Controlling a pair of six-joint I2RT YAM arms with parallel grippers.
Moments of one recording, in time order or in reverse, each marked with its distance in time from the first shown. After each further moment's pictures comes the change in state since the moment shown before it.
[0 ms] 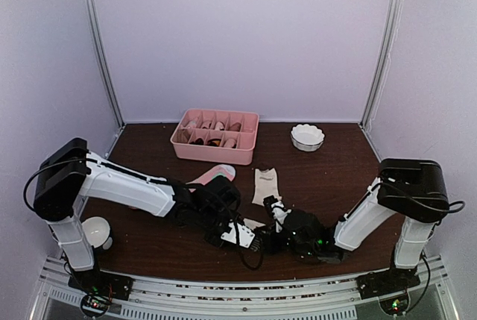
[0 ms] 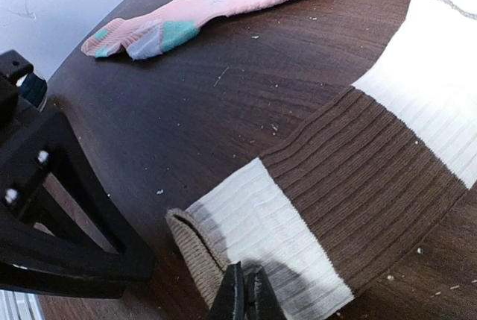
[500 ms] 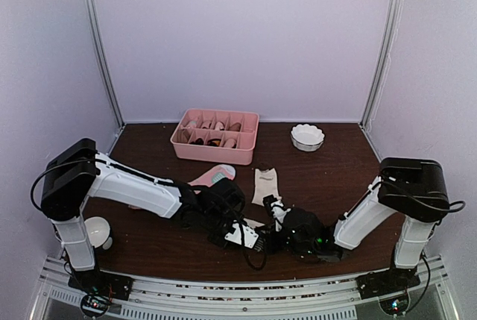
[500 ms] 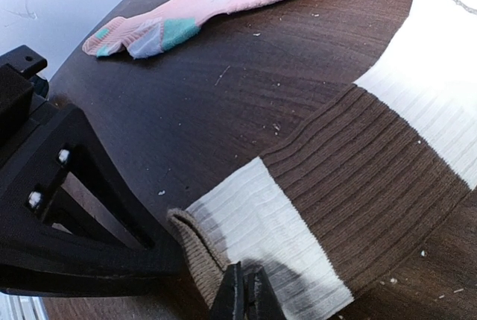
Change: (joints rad) left arm -0.008 0.051 0.029 0.016 -0.043 0.000; right arm -0.008 -0.003 0.008 -0.018 -0.023 0.012
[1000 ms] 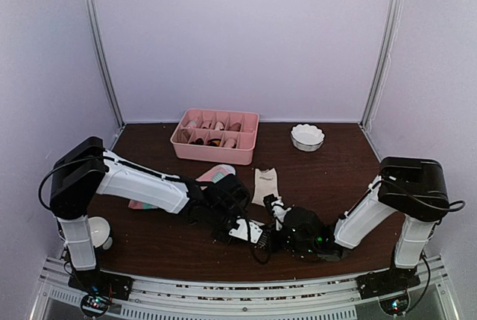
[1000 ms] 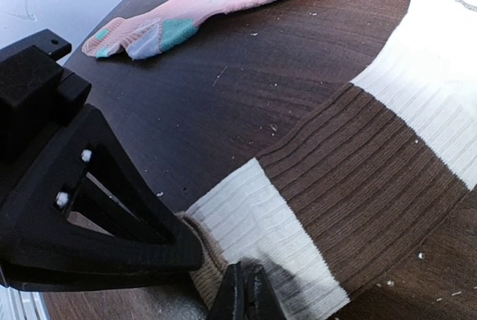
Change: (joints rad) left arm 0.022 0.058 0.075 -0.043 -0.020 -0.004; right arm -0.008 -0.001 0.001 -0.003 -0.019 0.007
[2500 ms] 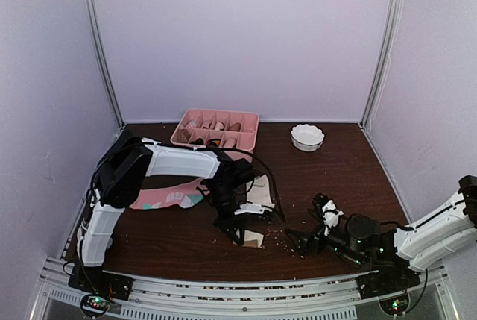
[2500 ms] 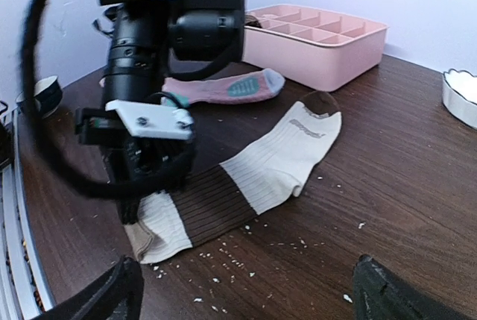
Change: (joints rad) left arm 0.170 0.365 0.563 -0.808 0.588 -0.175; right arm 0.064 -0.656 -0.431 0.025 0.276 -0.354
